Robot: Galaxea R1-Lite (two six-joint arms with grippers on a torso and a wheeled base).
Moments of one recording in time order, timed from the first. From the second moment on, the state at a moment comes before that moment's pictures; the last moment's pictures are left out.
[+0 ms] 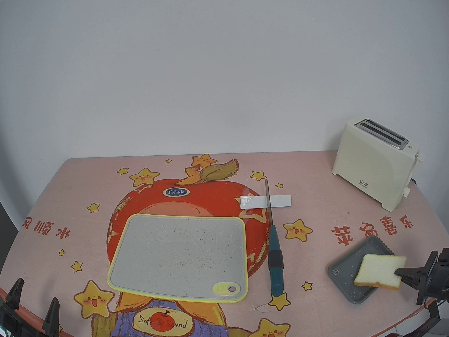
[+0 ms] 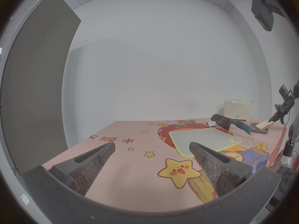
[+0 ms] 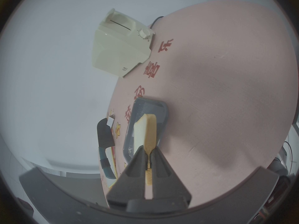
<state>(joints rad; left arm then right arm) 0.01 0.02 -0.02 0.00 -0.02 0.01 0.01 0.83 -0.21 0.03 0.31 1.03</state>
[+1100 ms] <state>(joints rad) 0.01 0.02 -0.02 0.00 -0.02 0.01 0.04 0.62 -0.24 0.03 0.26 0.18</state>
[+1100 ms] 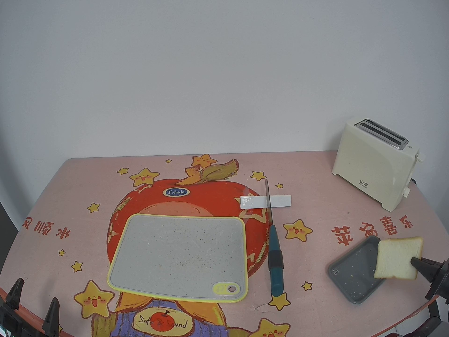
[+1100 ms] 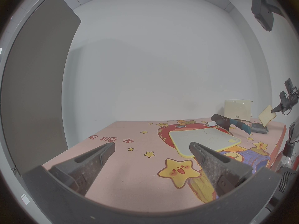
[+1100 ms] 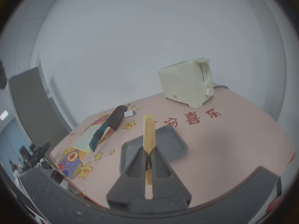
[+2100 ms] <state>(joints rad) 0.01 0.02 -0.02 0.00 -0.02 0.01 0.01 0.62 -0.34 0.03 0.27 -0.09</state>
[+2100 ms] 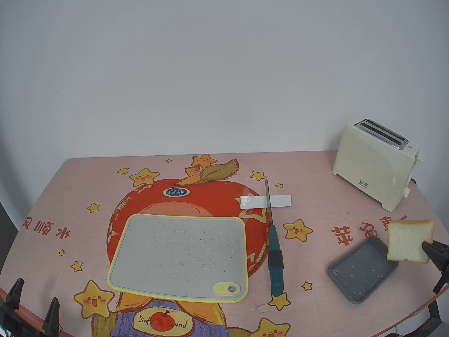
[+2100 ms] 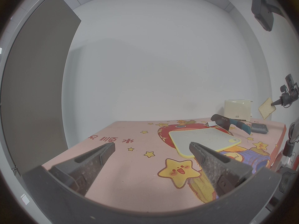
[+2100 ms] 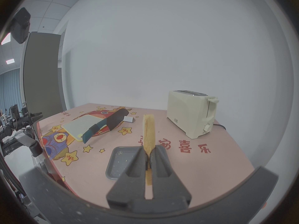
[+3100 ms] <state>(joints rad) 0.01 0.02 -0.02 0.00 -0.02 0.01 -0.01 0.83 -0.58 0.03 0.27 -0.09</state>
